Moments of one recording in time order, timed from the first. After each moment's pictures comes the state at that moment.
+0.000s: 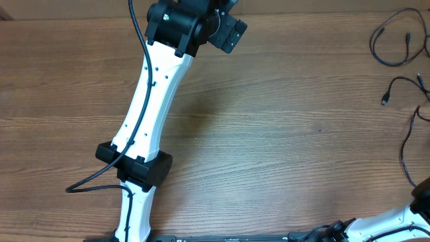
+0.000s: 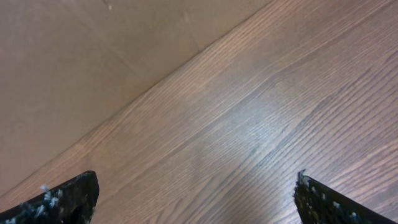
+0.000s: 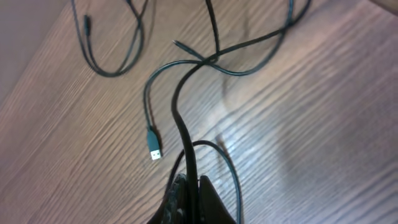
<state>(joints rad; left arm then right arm) -0.46 2.20 2.71 -1.31 -0.10 0.22 -0.94 1.92 1.71 -0.87 -0.41 0.01</state>
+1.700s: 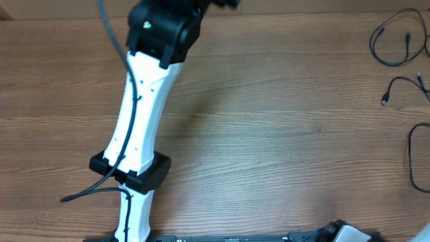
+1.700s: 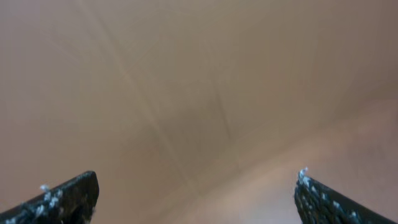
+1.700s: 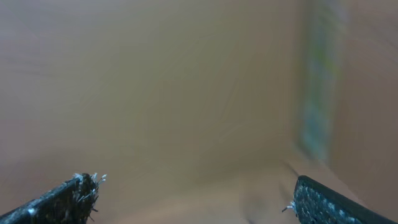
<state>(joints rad) -0.46 2.17 2.89 -0.92 -0.20 0.23 -0.57 1.36 1.84 -0.55 -0.49 0.16</state>
